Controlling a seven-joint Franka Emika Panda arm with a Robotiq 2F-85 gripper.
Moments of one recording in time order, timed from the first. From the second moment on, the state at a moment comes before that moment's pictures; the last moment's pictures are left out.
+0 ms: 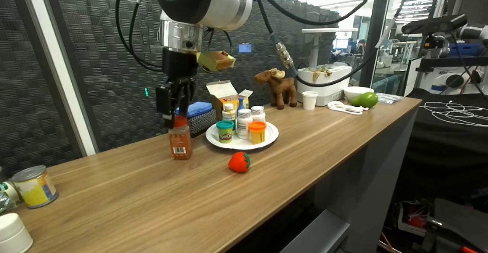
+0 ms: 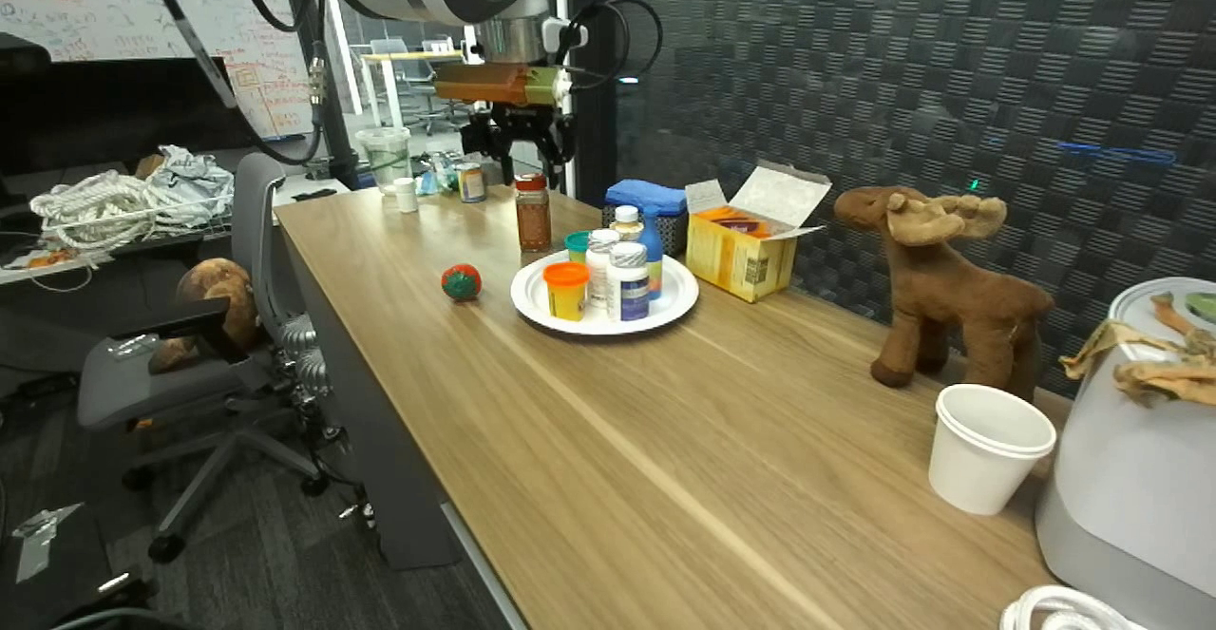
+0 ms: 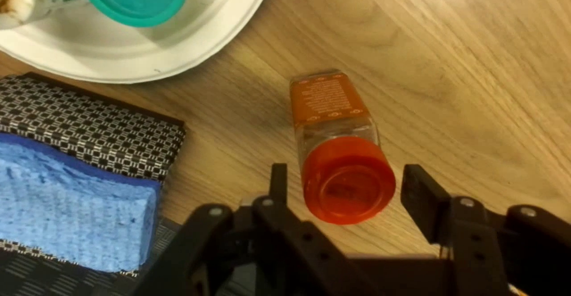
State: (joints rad) arm 0.14 0.59 0.15 -1.42 -0.02 2.20 -0.29
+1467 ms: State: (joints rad) arm 0.25 0.29 0.08 -1.67 -0.25 2.19 0.20
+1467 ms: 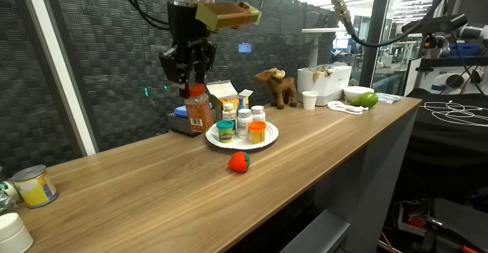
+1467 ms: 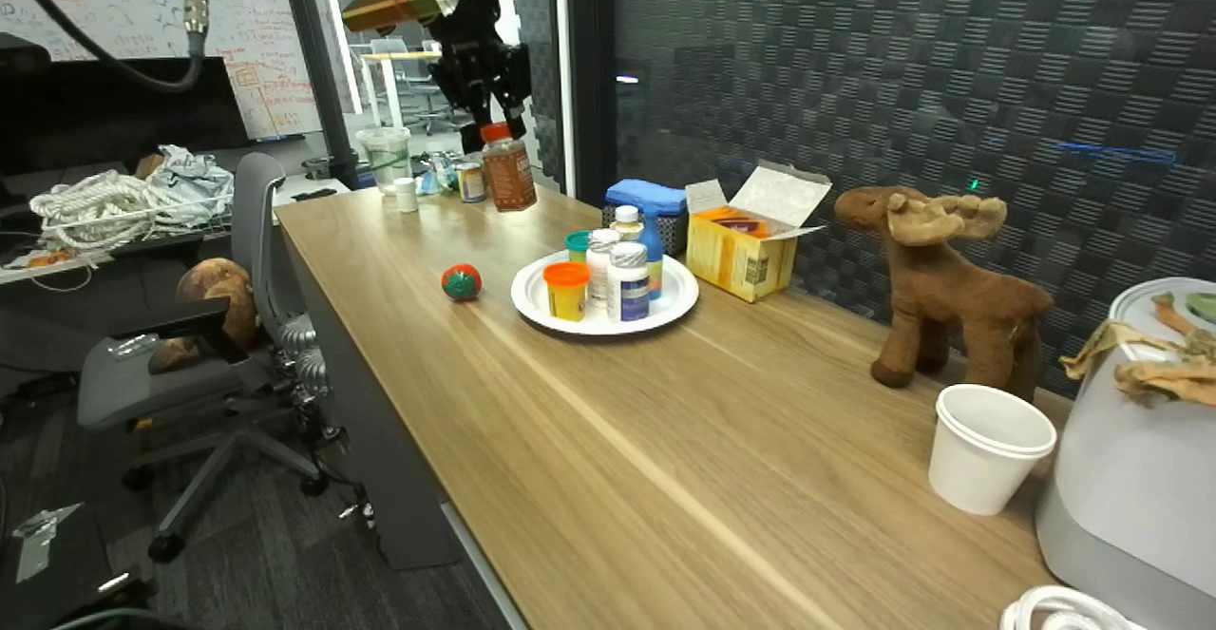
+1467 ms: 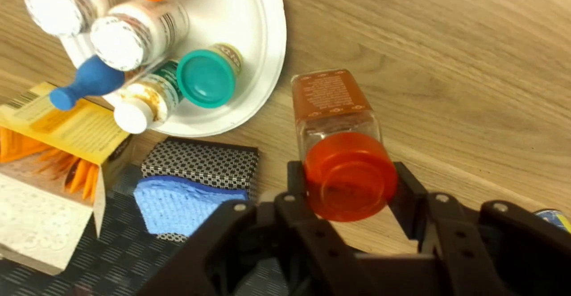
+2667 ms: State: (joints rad) arm 0.11 0.13 0.05 -1.98 -0.20 2.36 0.29
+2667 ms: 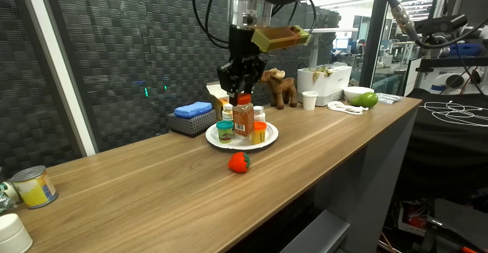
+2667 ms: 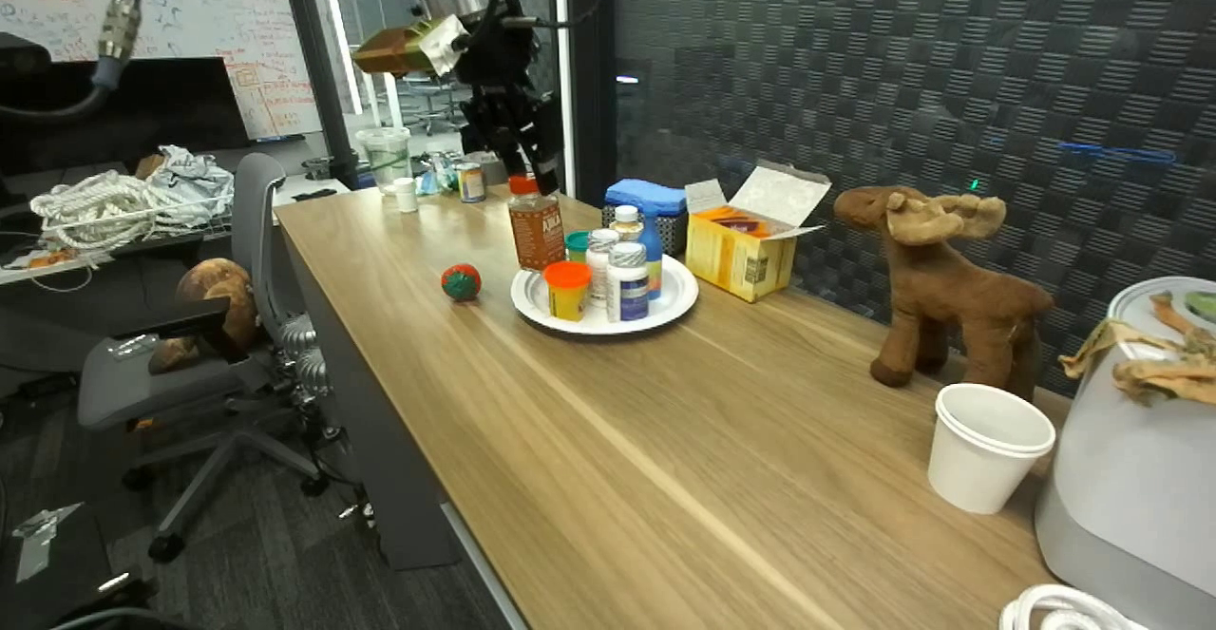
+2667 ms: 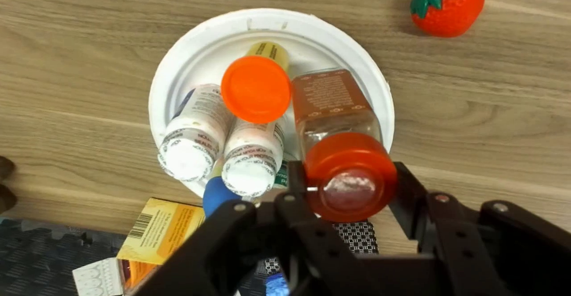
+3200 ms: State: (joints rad) arm 0.11 0.15 0.06 -2.01 -0.07 2.43 0.23
